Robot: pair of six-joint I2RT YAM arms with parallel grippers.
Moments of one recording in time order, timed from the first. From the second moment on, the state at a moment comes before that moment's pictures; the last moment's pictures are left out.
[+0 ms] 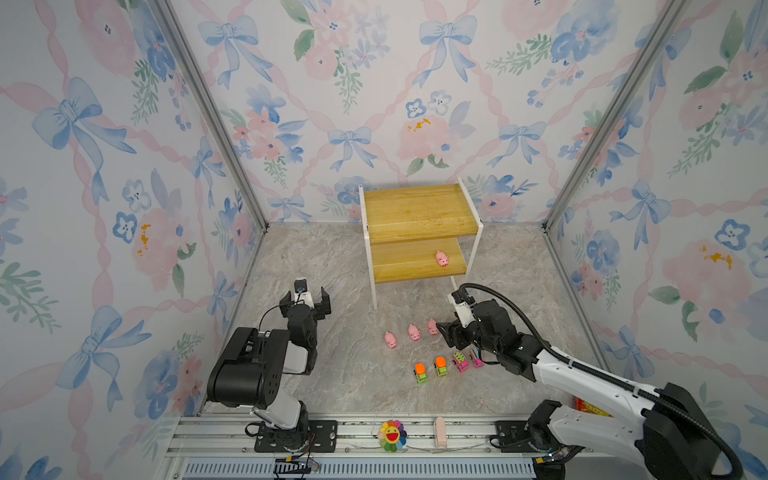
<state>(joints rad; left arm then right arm) -0.07 1.57 0.24 1.13 -0.29 0.02 0.71 1.16 0.54 -0.05 0.03 0.16</state>
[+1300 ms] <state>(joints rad) -0.24 1.13 0.28 0.61 0.16 -0.23 0.73 1.59 0.54 0.30 0.06 0.27</state>
